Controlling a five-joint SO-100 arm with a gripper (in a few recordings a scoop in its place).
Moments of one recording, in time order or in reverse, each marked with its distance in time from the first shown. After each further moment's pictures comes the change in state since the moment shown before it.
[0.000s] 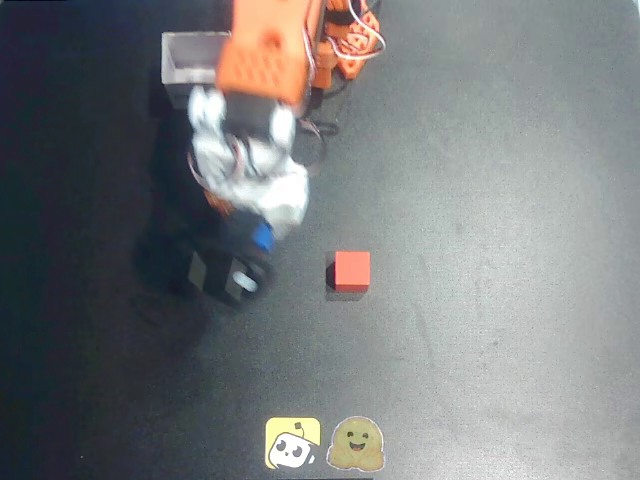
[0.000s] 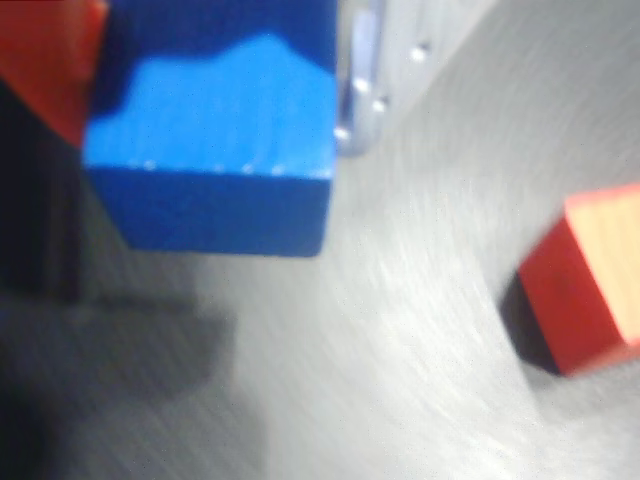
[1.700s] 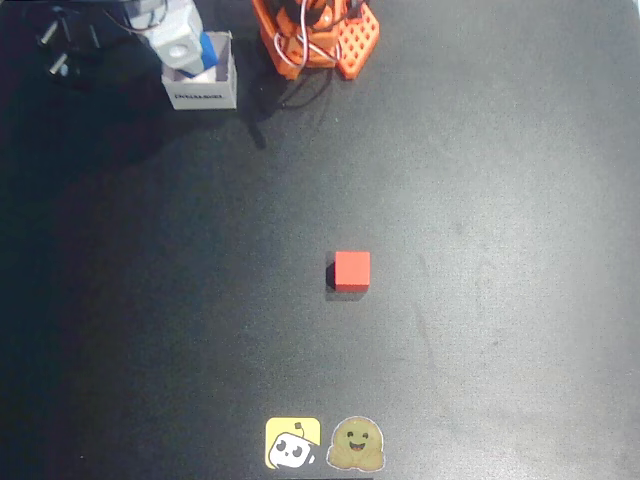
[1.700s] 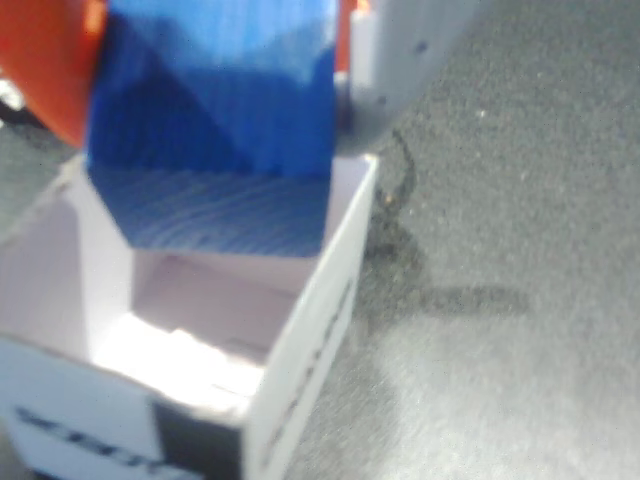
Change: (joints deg) arm 49.9 15.1 13.6 18.3 -6.9
